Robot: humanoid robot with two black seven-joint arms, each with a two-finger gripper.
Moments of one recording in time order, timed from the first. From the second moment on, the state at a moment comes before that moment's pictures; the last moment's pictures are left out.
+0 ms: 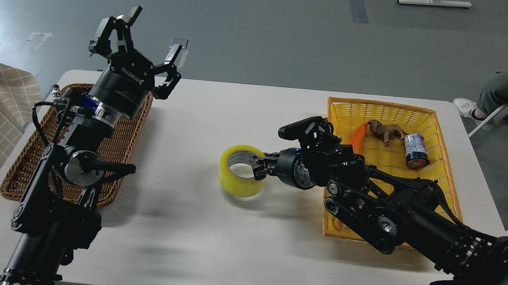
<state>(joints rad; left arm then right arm) -0.27 0.01 -1.62 -1.36 0.72 -0.43 -0.05 0.80 0.00 0.49 1.04 -1.99 0.49 -0.16</state>
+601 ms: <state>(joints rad) -0.27 0.02 -1.62 -1.36 0.72 -0.44 -0.05 0.78 0.00 0.49 0.99 -1.98 0.37 -0.16</state>
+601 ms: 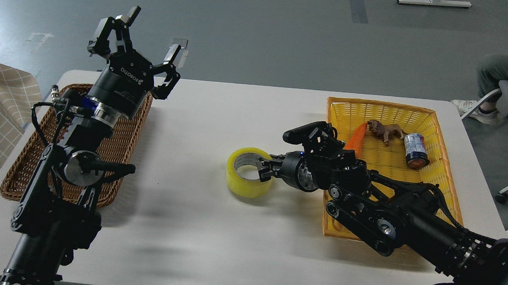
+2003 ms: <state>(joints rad) -0.26 -0.02 -1.57 -1.53 0.71 -0.41 -0.01 0.47 -0.08 1.38 1.60 -0.89 0.24 0.08</state>
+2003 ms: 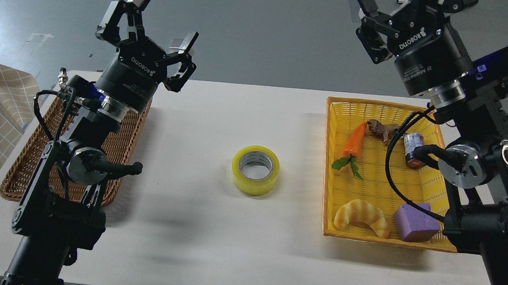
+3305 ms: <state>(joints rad) -0.36 0.24 -1.03 -1.56 1.93 -0.10 -0.18 0.44 0.00 1.45 1.65 -0.89 0.22 0.06</state>
